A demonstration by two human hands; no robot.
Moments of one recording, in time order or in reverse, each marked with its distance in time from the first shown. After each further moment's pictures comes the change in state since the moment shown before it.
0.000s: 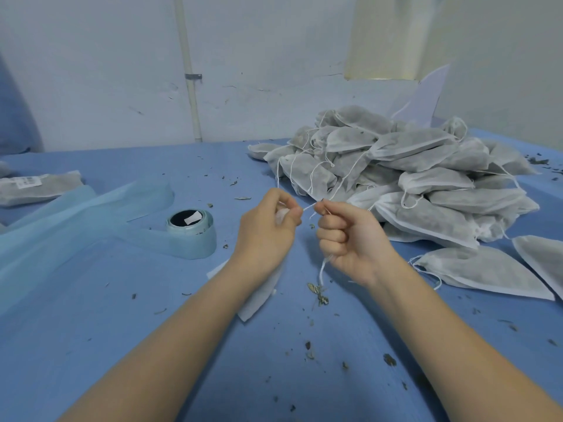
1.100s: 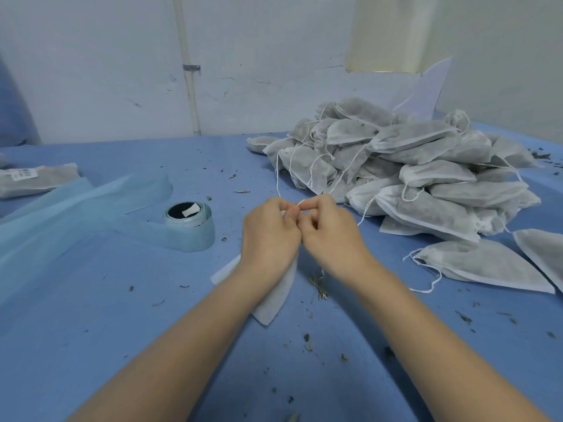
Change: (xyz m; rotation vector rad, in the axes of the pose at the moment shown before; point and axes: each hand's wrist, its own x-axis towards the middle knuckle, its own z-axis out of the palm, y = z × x) left_hand -0.004 0.001 0.013 0.210 0.133 -0.072; right_hand 0.004 0.023 0.008 -1.287 0.171 -0.527
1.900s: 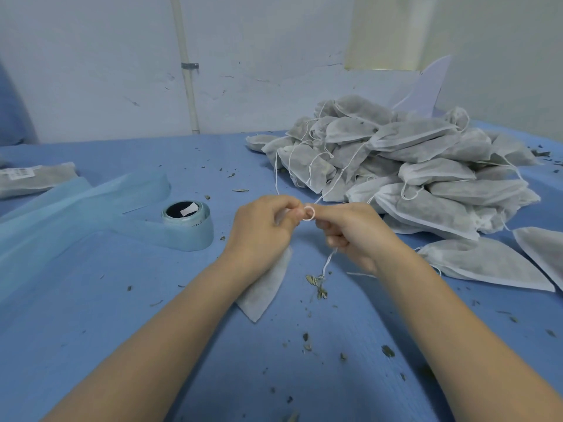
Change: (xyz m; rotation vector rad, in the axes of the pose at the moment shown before) left_hand 0.000 -0.006 -0.018 -0.056 -0.156 0.198; right_hand 0.007 0.006 -0.028 0.569 -0.133 0.379
